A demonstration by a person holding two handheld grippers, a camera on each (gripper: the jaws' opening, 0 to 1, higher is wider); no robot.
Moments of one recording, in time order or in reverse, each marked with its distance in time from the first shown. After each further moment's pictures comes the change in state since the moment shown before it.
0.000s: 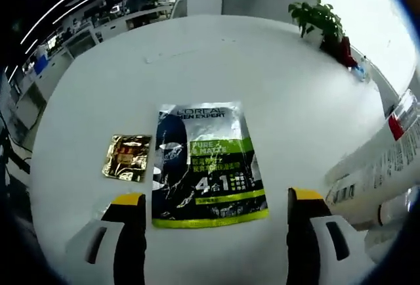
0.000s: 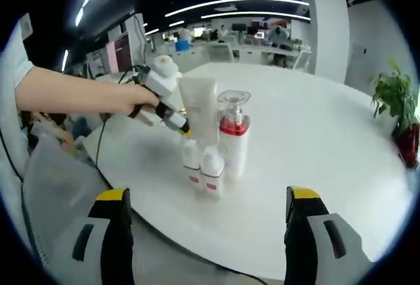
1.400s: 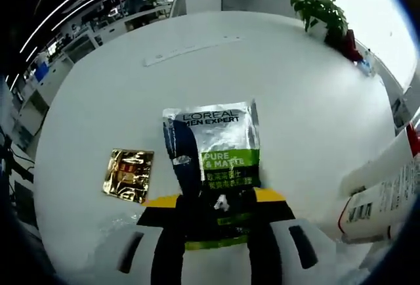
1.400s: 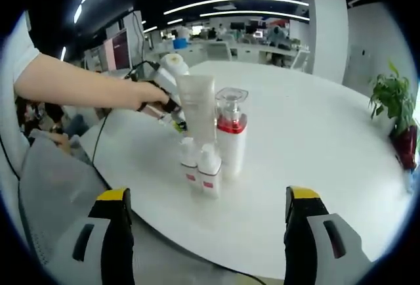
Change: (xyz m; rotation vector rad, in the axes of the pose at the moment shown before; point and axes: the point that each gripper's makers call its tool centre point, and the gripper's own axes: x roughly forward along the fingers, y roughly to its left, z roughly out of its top) left arm 0.008 0.045 -0.002 0.263 0.102 0.164; right arm 0.001 -0.004 -0.002 -0.011 0.012 -0.021
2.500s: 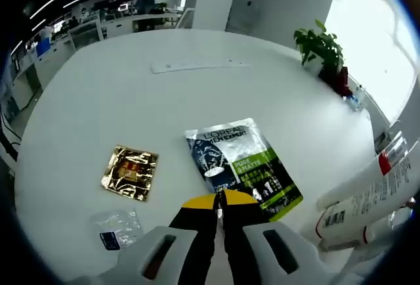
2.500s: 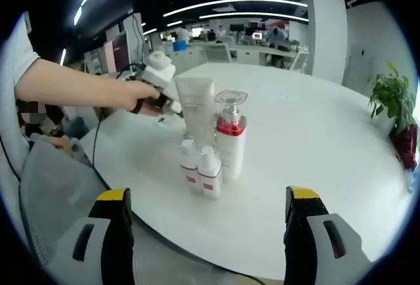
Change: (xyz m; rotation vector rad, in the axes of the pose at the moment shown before) left arm -0.025 -0.038 0.038 -0.401 -0.212 -0.257; right arm 0.000 0.001 0.003 0.005 -0.015 0.001
